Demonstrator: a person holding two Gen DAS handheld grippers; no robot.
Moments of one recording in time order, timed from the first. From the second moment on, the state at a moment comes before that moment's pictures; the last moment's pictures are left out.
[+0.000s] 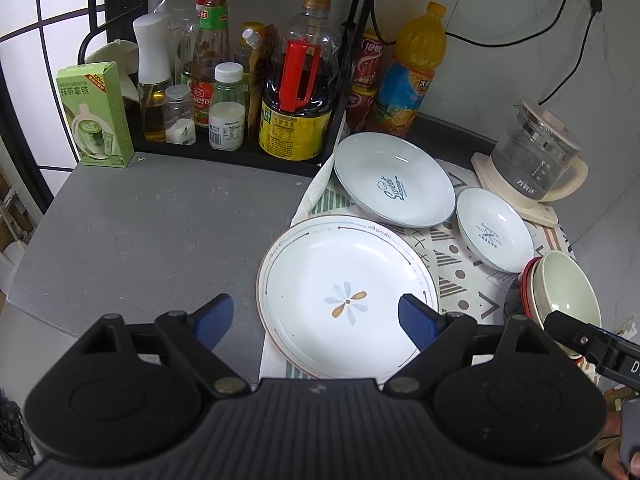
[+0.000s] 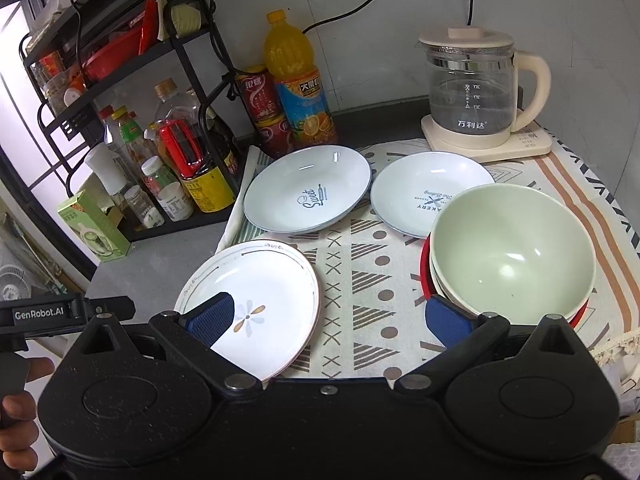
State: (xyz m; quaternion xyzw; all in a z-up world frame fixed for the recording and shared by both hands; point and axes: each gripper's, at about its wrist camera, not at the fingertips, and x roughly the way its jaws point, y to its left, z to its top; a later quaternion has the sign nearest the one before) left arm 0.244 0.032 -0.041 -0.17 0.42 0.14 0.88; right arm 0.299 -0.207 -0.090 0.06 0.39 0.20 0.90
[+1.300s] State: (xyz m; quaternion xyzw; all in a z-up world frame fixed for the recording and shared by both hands) left arm 0.394 0.093 -0.093 -0.21 0.43 0.07 0.87; right arm 0.411 -0.138 -0.146 0.12 0.43 0.16 0.88
